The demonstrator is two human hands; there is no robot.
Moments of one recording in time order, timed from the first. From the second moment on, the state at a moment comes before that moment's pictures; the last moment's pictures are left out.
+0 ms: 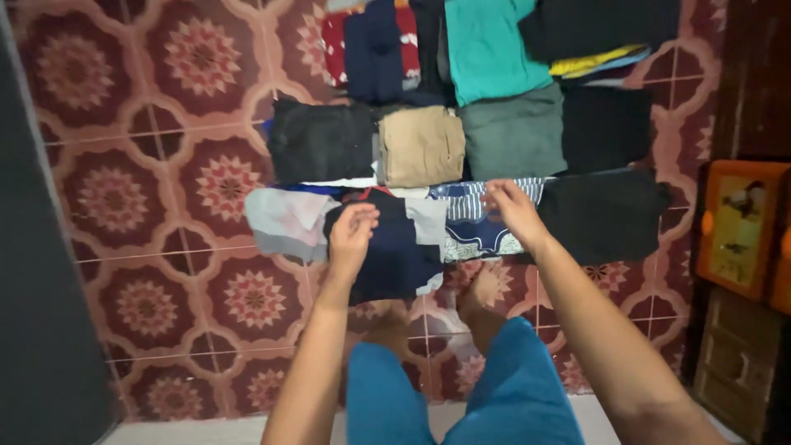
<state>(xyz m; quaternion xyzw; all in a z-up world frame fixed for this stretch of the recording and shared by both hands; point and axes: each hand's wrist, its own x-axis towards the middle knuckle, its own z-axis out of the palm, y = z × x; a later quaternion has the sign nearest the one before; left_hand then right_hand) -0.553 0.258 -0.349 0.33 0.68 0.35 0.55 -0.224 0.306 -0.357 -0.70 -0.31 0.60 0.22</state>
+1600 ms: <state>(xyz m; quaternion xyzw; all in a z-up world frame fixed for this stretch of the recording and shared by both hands) -0.503 0.364 -0.567 0.46 0.72 0.24 0.45 -0.303 0.348 -0.544 -0.63 -0.32 0.58 0.41</state>
